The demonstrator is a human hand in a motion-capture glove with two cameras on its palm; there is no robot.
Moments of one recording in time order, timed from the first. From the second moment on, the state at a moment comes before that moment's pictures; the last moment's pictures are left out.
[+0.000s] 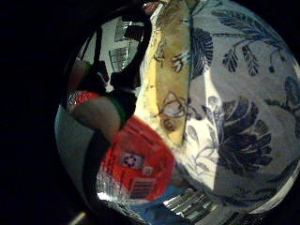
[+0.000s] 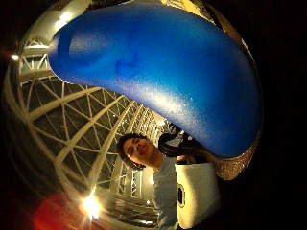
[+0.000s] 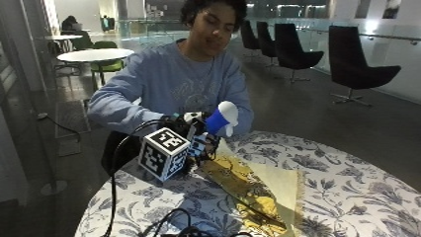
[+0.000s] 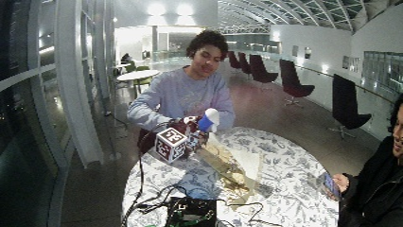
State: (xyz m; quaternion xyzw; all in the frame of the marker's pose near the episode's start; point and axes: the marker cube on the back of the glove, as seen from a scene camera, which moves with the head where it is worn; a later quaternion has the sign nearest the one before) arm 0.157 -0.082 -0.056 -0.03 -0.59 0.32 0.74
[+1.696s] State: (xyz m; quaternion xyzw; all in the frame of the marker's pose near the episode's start) arm 0.139 -0.085 -0.034 -0.11 -0.60 0.36 0.71
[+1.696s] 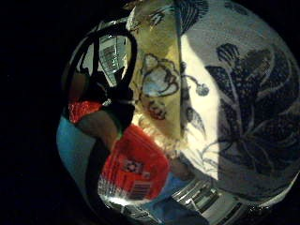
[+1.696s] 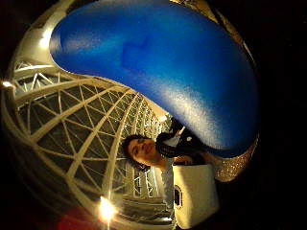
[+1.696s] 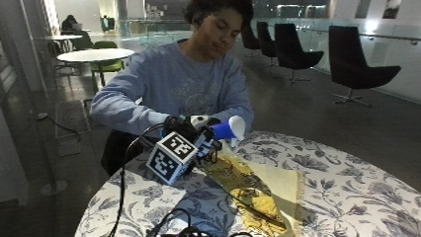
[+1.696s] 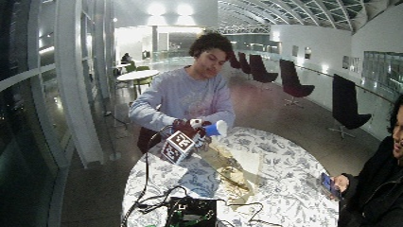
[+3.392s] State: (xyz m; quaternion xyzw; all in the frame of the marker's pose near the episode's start) arm -0.024 -0.381 0.065 0.12 -0.46 0.03 0.88
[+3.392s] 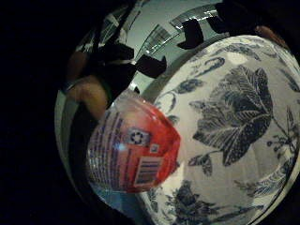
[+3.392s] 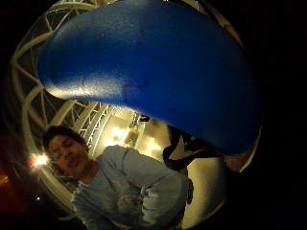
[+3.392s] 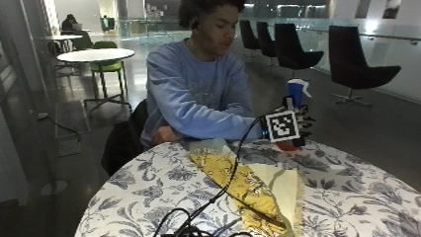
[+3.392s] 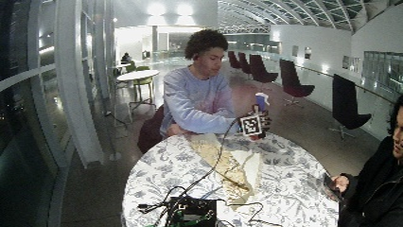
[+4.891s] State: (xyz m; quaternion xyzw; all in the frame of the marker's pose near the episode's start) arm 0.116 0.020 -0.069 0.17 0.00 0.16 0.97
